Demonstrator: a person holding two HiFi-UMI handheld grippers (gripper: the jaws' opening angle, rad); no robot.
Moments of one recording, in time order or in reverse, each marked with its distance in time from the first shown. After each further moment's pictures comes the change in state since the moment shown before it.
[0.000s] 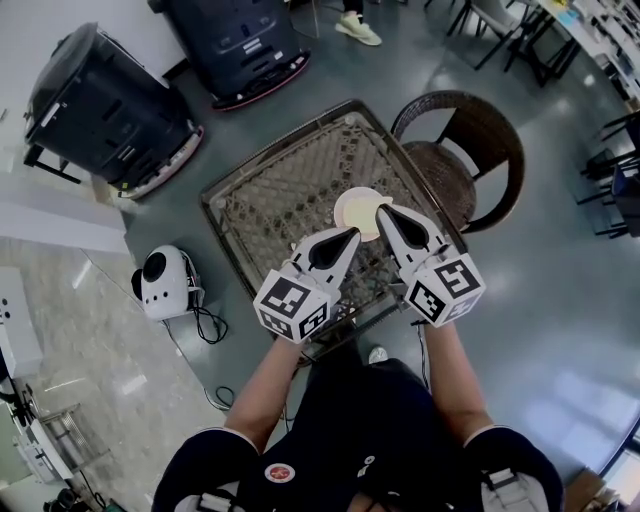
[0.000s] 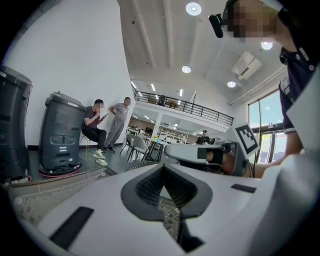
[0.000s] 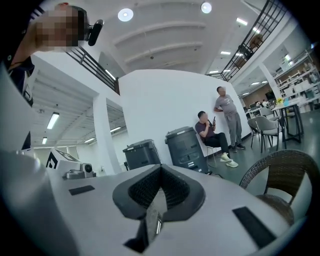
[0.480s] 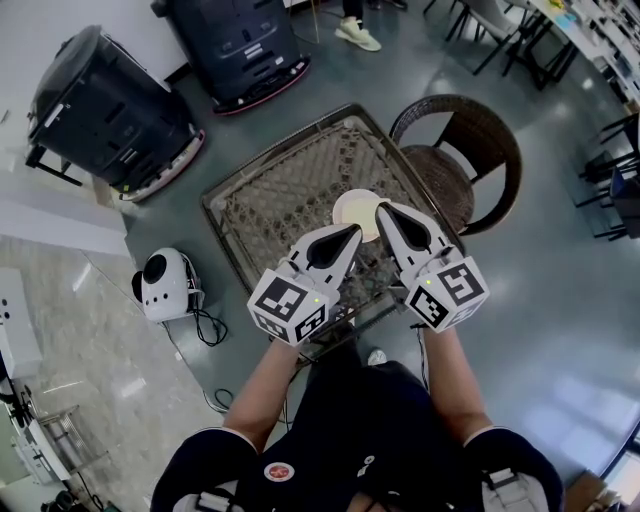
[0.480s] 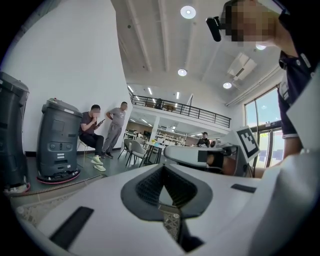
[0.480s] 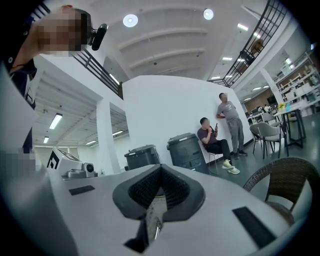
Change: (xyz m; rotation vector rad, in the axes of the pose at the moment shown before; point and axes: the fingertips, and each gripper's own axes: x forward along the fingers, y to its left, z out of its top) left arm -0.005 -0.015 0.032 0.036 -0.039 -0.017; right arm -0.010 0.017 0.030 -0.031 -0.069 0.021
